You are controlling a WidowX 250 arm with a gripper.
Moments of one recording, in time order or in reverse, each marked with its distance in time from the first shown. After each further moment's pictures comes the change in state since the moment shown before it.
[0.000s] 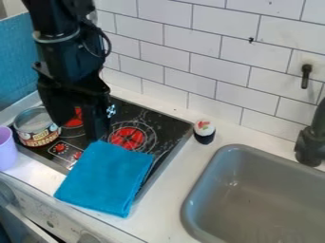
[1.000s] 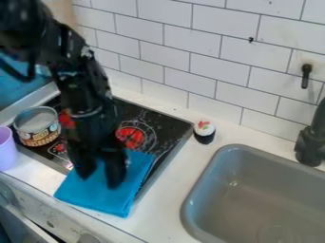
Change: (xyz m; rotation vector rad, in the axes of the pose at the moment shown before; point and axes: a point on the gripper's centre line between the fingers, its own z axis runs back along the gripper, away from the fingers) arm 0.017 0.010 -0.112 -0.135 0.114 0.100
